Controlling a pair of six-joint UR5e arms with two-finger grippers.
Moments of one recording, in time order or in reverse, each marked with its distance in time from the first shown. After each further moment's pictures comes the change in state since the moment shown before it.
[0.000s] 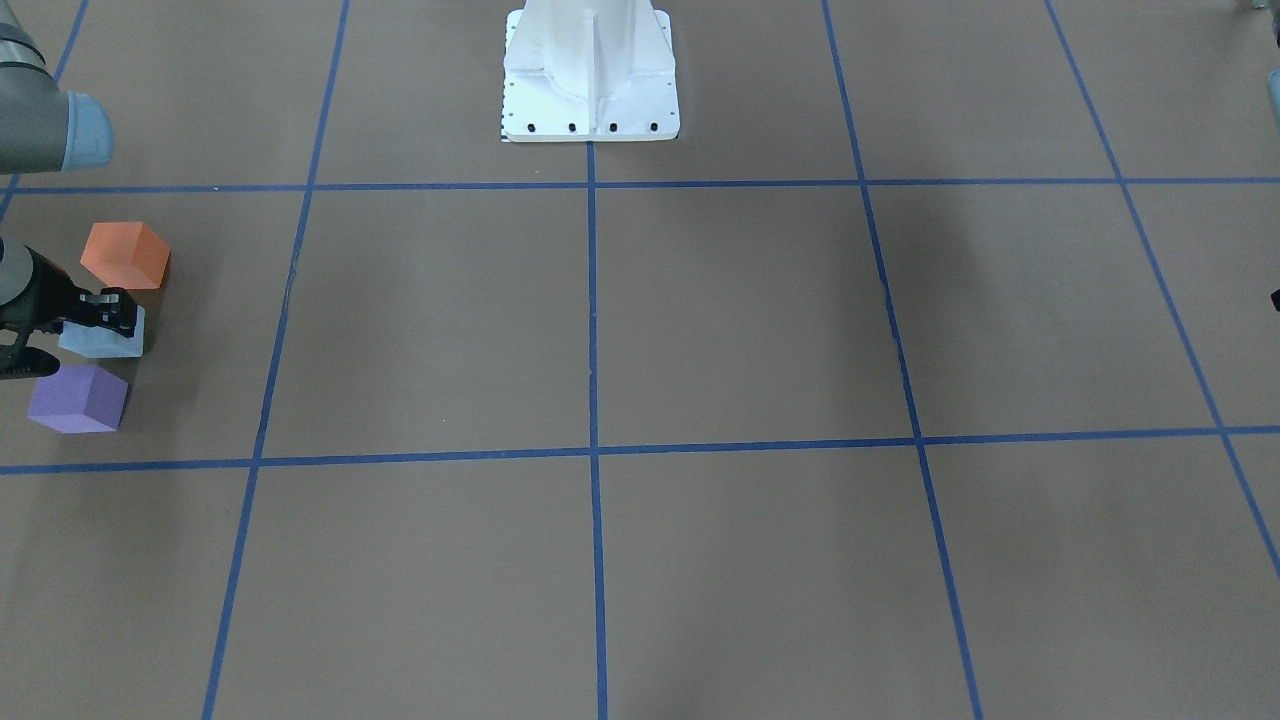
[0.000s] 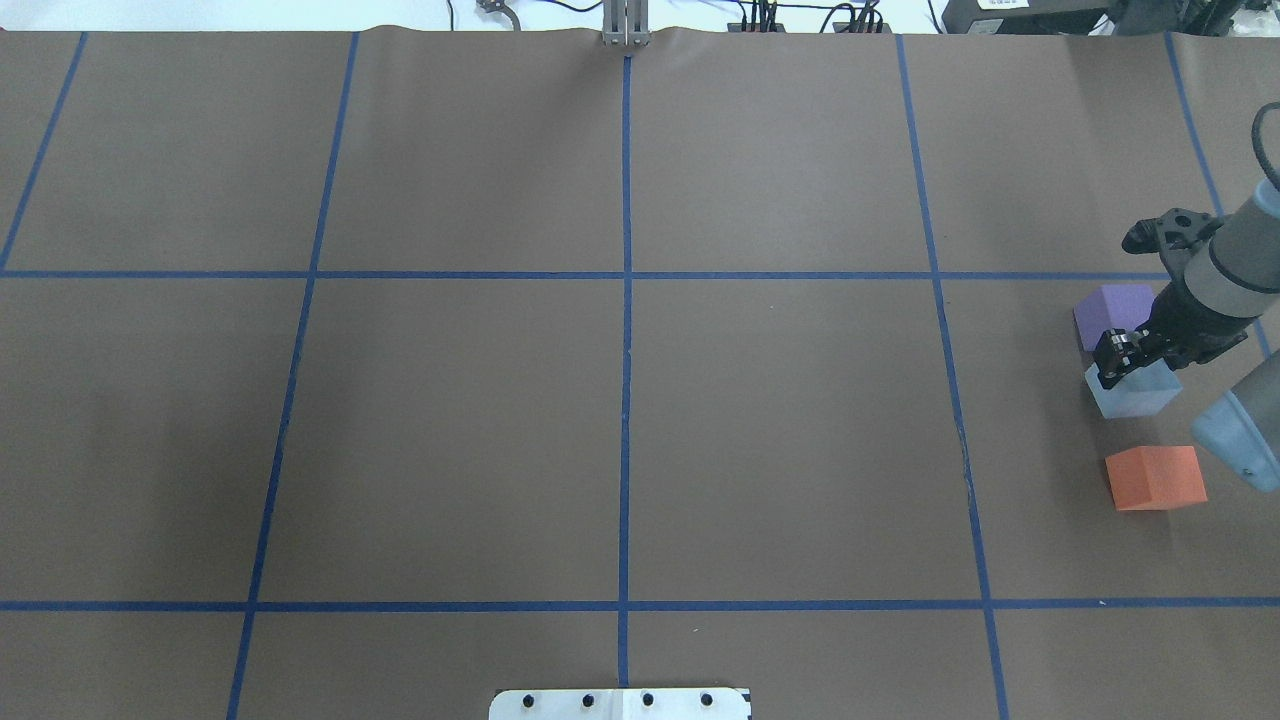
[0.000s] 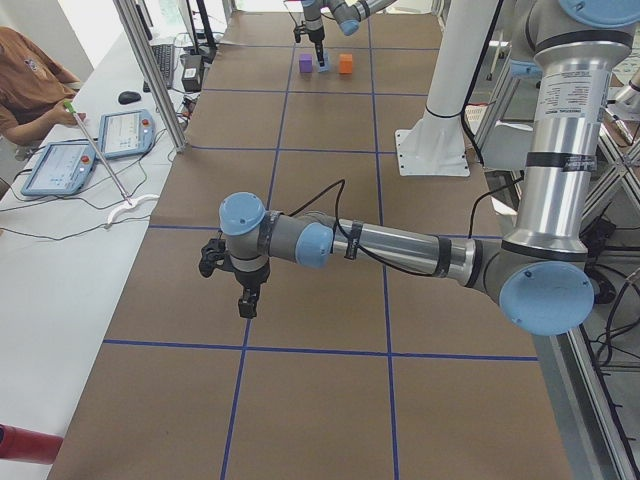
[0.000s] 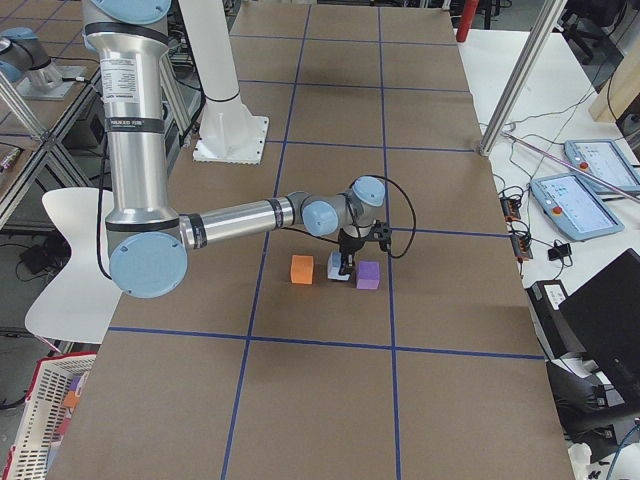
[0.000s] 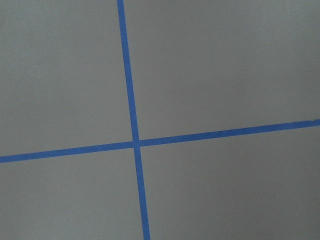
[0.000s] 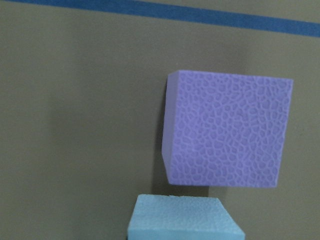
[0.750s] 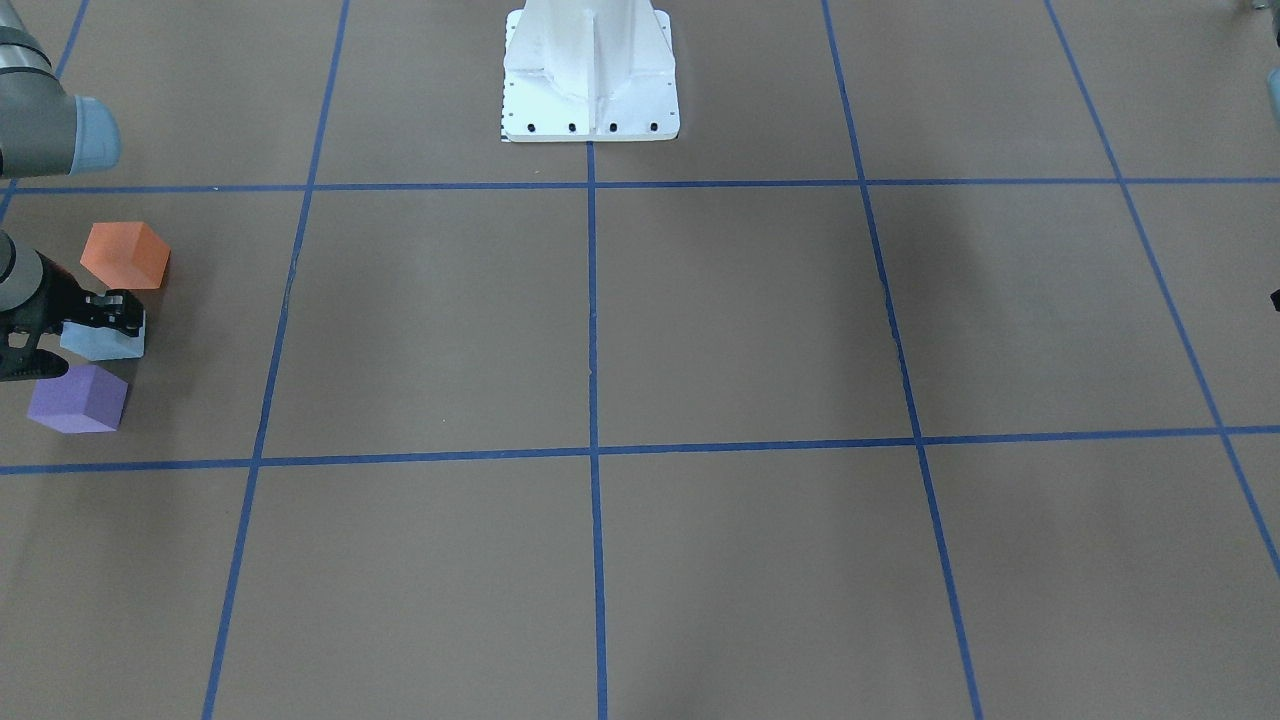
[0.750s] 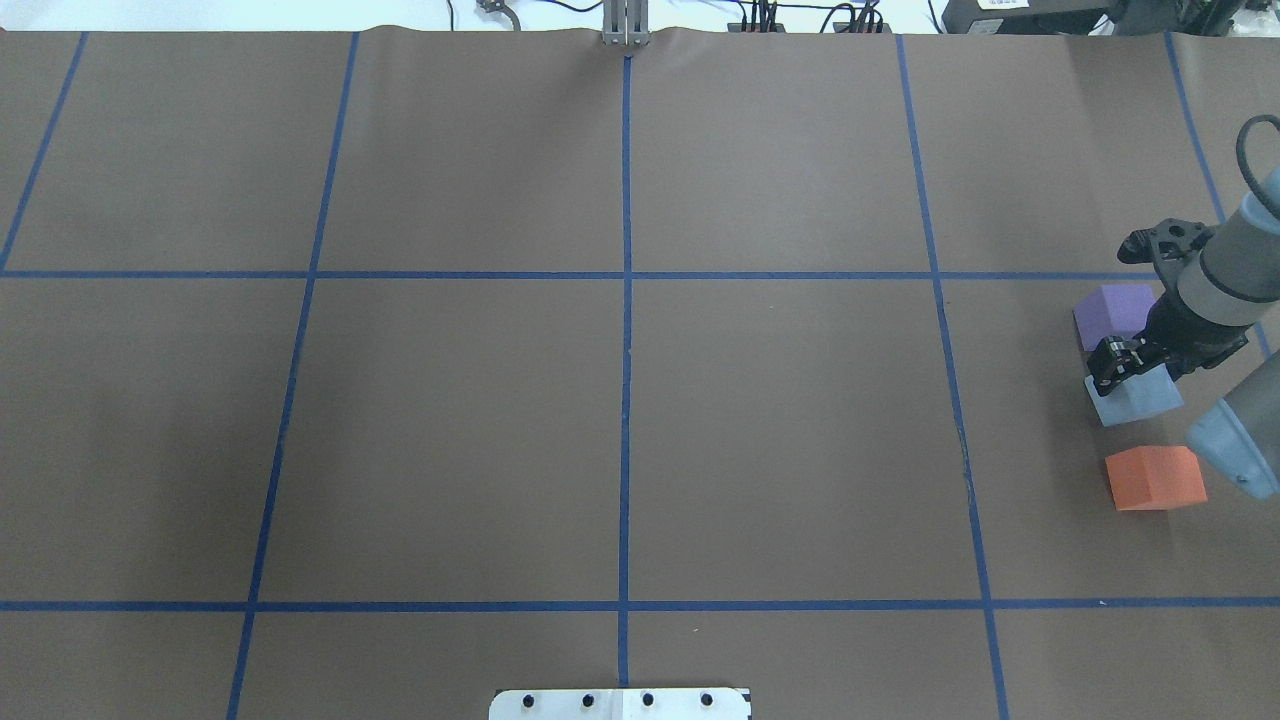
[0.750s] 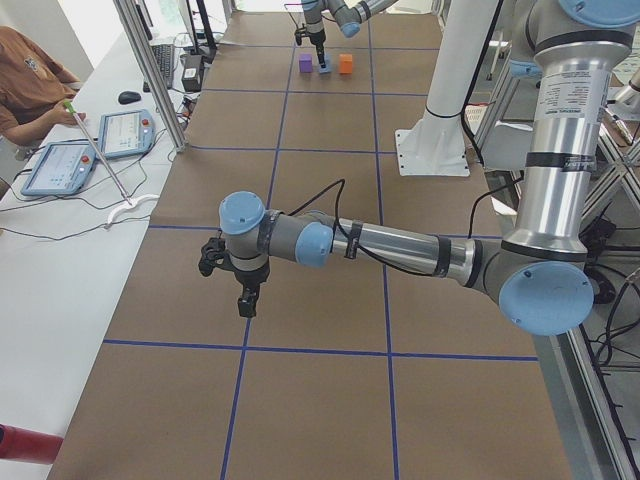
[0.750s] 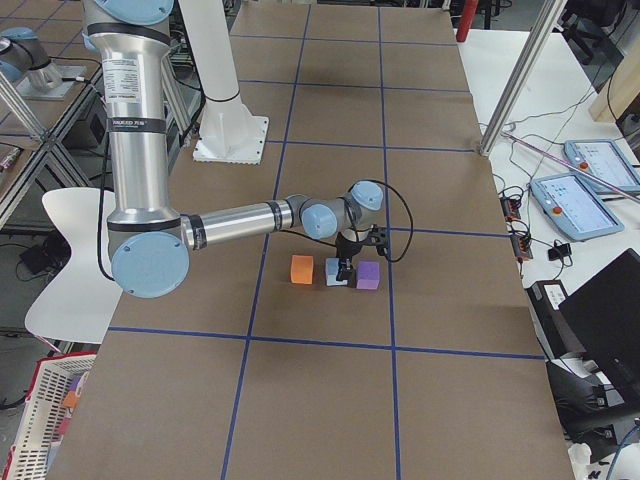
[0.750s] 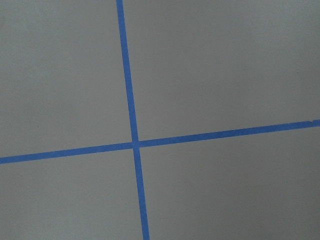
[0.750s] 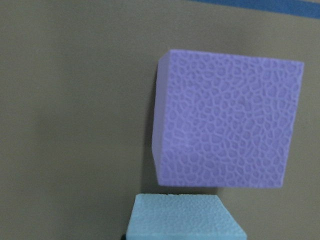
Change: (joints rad) left arm 0.000 -0.002 -0.003 0.000 0.000 0.000; right arm -0.014 -0.005 -0.009 0.000 -0.015 0.003
